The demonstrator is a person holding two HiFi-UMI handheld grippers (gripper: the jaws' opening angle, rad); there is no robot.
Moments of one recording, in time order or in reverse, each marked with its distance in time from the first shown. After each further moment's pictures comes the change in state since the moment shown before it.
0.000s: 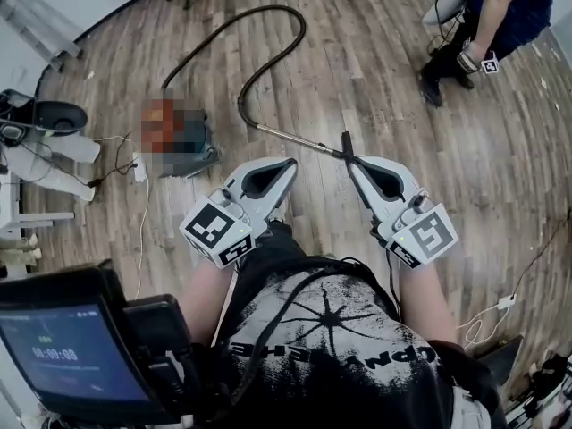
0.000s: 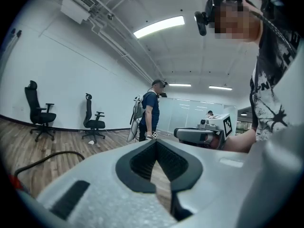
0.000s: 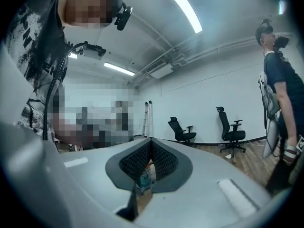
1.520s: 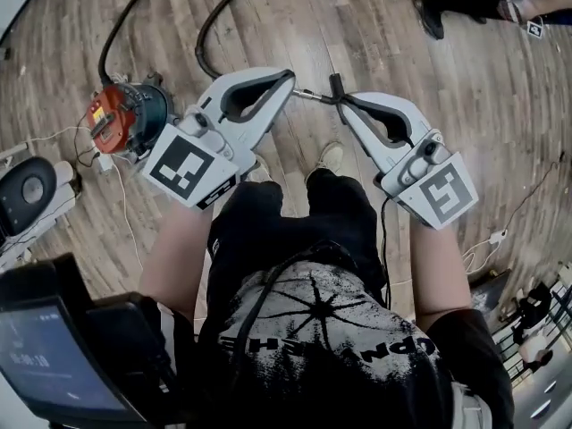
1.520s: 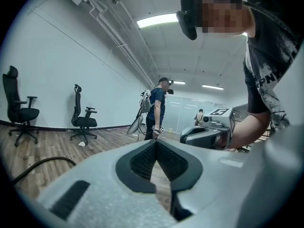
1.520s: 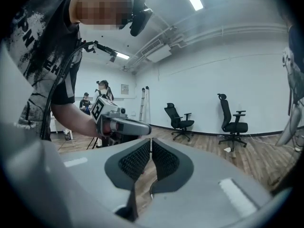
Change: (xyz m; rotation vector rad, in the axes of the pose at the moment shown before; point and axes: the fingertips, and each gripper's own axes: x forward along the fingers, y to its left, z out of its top) left arm 0.141 0.251 -0.011 0.032 0.021 -0.164; right arm 0.202 -0.162 -0.065 -0.019 0.128 -0.013
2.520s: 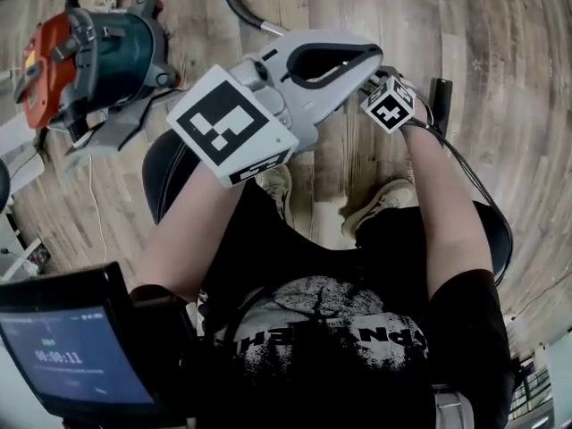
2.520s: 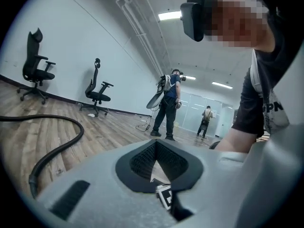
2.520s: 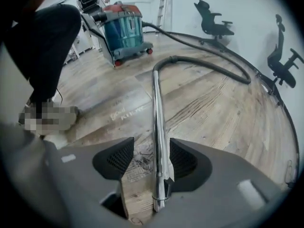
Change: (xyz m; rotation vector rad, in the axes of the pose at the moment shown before) left arm 0.046 0.172 -0.440 -0.109 0.014 0.062; right arm 0.230 -0.078 -0.818 -0.219 1.031 0.205
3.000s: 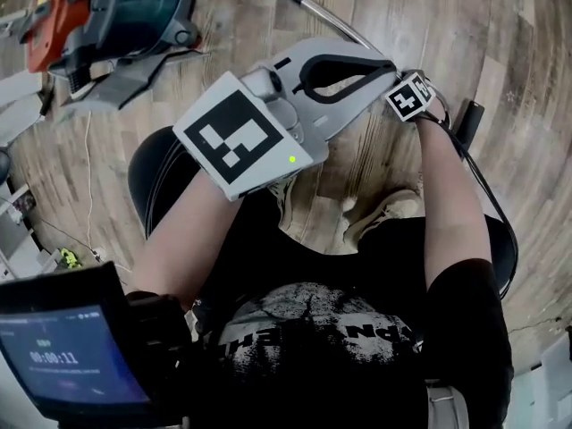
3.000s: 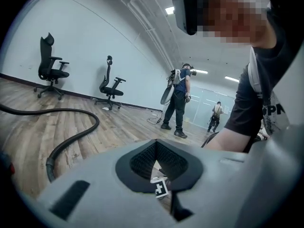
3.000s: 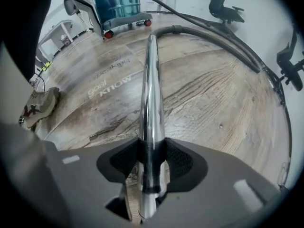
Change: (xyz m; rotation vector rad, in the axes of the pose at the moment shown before) left arm -0.046 0.017 -0.049 -0.005 0.049 0.141; right arm 0.087 -0.015 -0.032 -0.019 0.189 -0.024
